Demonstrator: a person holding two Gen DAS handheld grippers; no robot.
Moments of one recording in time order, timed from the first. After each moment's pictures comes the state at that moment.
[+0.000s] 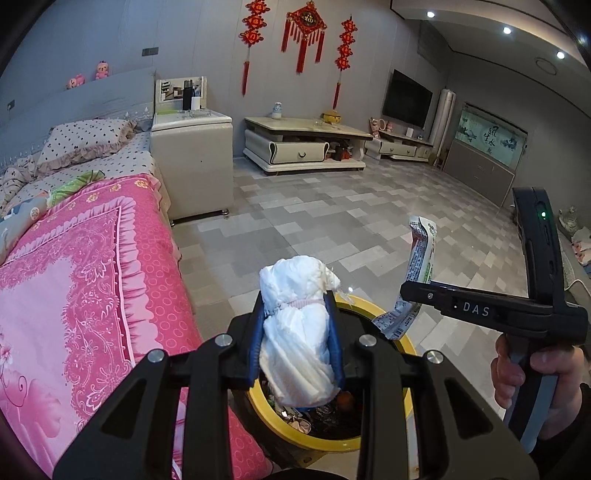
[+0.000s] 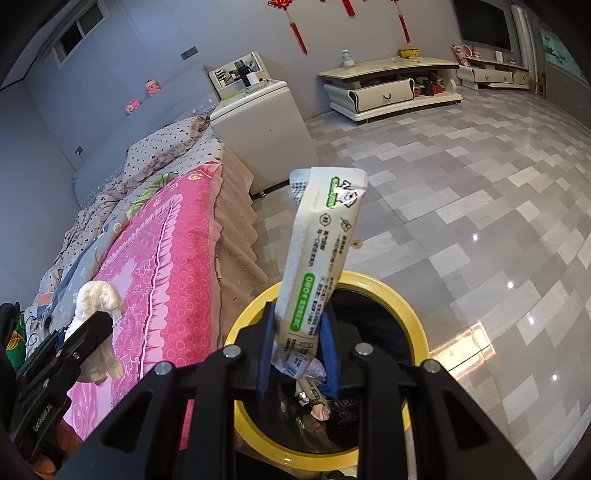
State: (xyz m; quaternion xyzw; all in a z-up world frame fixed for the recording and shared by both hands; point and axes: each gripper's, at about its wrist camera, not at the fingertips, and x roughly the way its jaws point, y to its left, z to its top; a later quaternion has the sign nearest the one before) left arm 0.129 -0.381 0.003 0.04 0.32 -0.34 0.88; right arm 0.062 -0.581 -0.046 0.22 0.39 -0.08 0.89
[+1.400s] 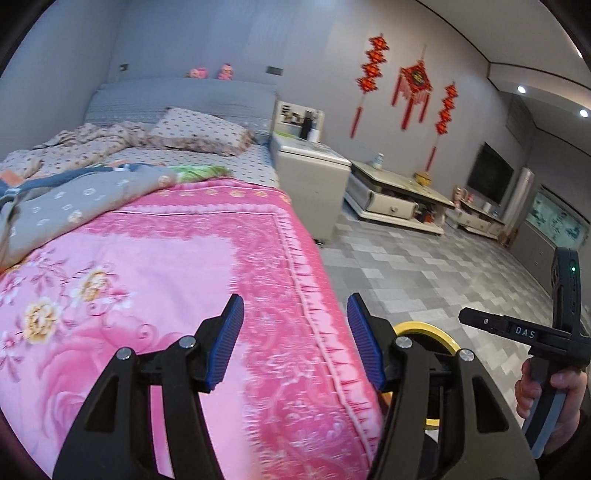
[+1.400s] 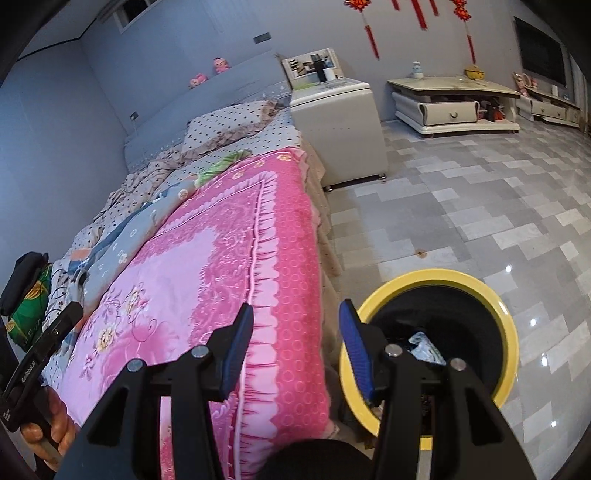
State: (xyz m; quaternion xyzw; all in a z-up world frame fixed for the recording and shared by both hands) left arm 0.106 -0.113 0.043 -0.07 0.28 -0.16 0.94; right arm 0.090 -0.415 -0.002 0.17 0.39 0.02 0.91
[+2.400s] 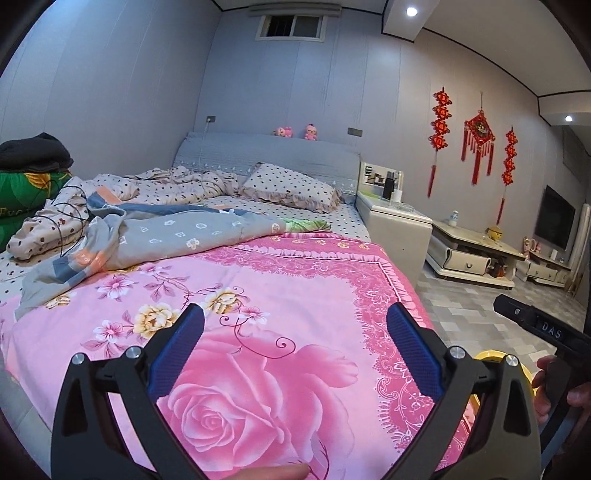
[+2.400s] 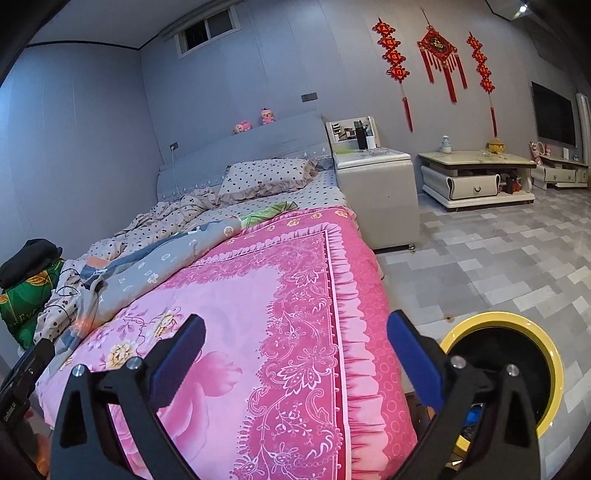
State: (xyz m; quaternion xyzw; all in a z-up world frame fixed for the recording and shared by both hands) left arm 0.004 0.002 0.037 -0.07 0.17 0.00 0.98; right arm 0.063 -0.284 -0.002 0.11 0.24 0.02 0.96
